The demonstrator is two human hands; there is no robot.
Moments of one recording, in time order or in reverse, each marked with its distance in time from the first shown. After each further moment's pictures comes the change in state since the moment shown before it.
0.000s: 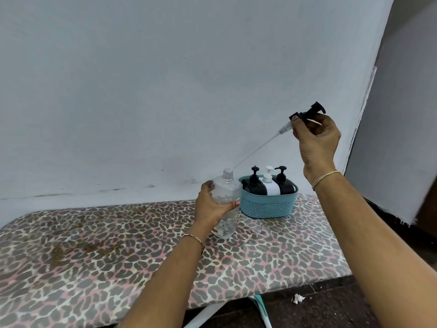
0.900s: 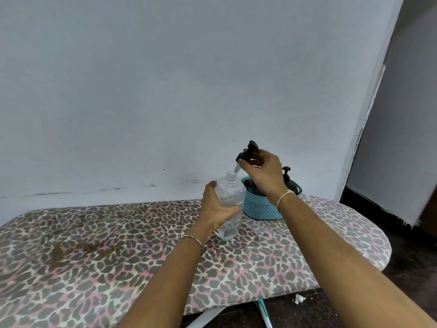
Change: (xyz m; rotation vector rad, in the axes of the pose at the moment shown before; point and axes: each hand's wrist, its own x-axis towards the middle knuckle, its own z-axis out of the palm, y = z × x) left_hand 0.013 -0.011 0.006 0.002 -0.106 0.007; right_hand -0.048 0.075 0.044 -0.345 -0.430 0.057
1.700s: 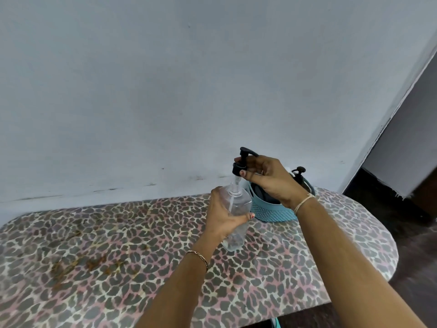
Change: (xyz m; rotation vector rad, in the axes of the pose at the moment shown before) left_hand 0.035 0.000 -0.008 -0.123 -0.083 -0.182; right_hand 0.058 -0.004 0.014 0.071 -0.483 0.259
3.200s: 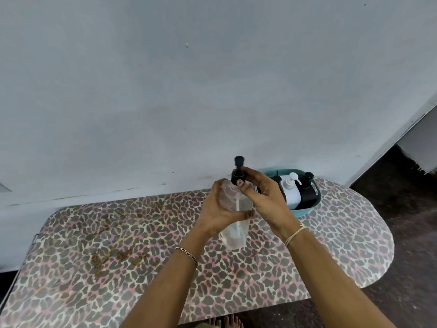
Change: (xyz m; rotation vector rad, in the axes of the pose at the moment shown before) left_hand 0.007 0.102 -0.055 -0.015 -0.130 -0.148; right_hand 0.010 -0.053 0.017 0.275 0.111 0.241
